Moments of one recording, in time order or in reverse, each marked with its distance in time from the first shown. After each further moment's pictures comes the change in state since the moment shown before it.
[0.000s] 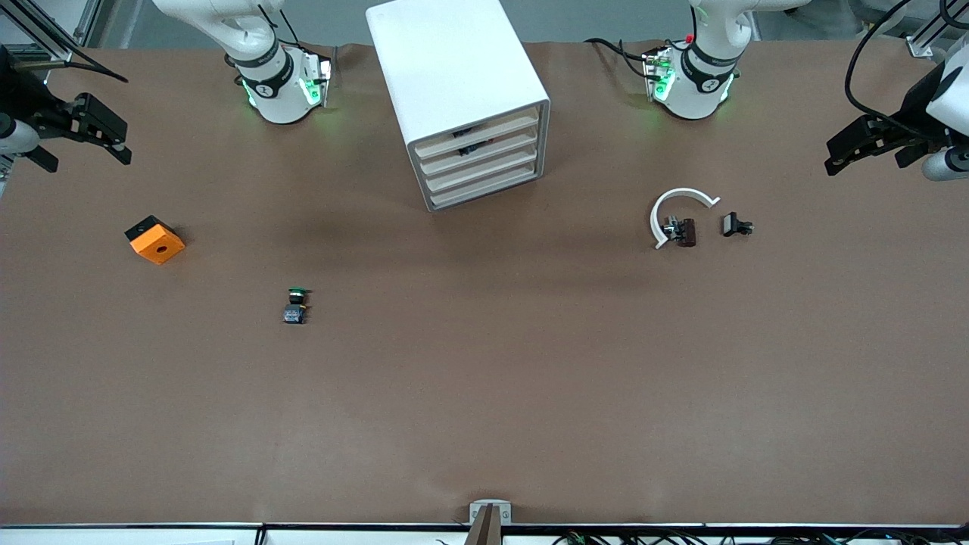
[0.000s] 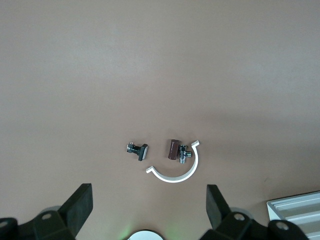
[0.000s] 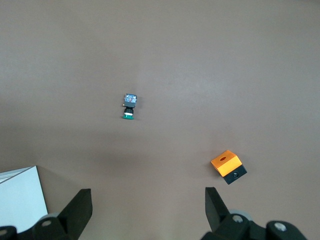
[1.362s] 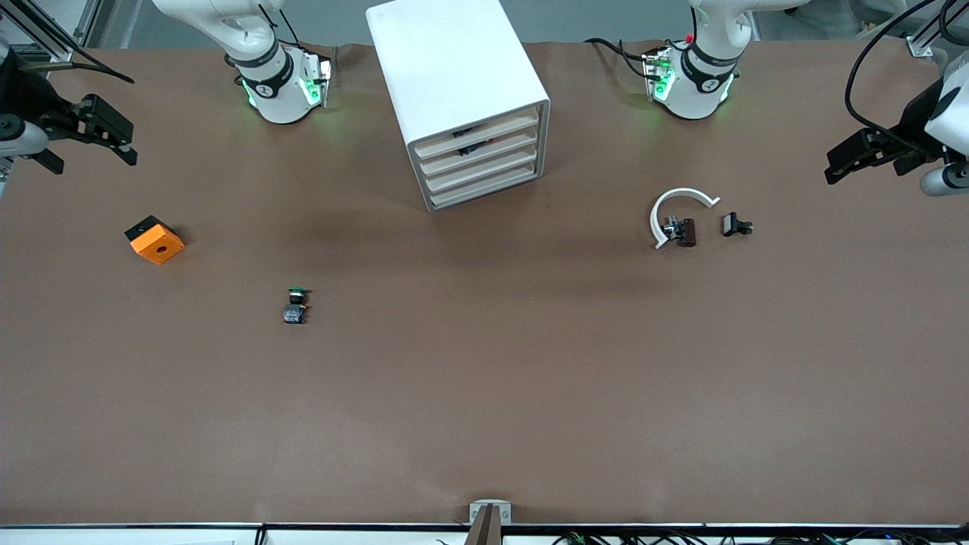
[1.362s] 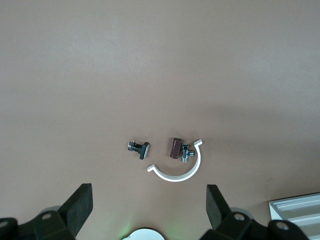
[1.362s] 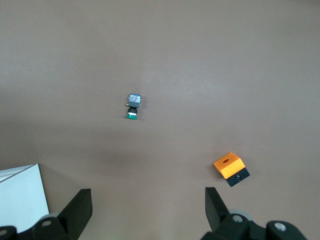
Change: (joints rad) left arm 0.014 0.041 0.001 0.001 0.000 0.000 0.000; right arm 0.033 0.012 0.002 0.001 0.000 0.003 0.000
